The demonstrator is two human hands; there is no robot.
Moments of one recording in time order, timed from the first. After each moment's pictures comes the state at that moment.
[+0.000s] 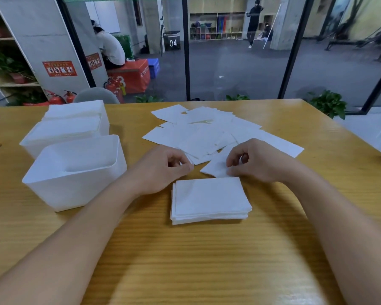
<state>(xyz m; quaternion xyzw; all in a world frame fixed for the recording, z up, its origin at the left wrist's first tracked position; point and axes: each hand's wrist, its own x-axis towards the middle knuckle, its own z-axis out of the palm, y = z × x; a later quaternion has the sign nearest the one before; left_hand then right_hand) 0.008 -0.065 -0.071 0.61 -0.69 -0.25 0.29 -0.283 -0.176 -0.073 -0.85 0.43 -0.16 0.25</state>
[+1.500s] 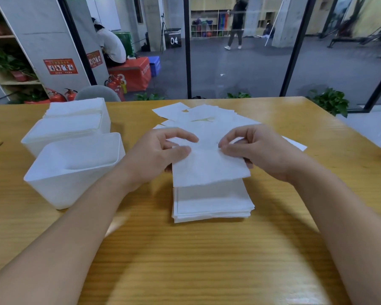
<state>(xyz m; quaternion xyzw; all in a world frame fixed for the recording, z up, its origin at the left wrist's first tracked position) 0.015 -0.059 -0.052 0.51 -0.67 -0.33 0.42 -0.270 -0.149 -0.047 -0.75 0.35 -0.29 0.47</state>
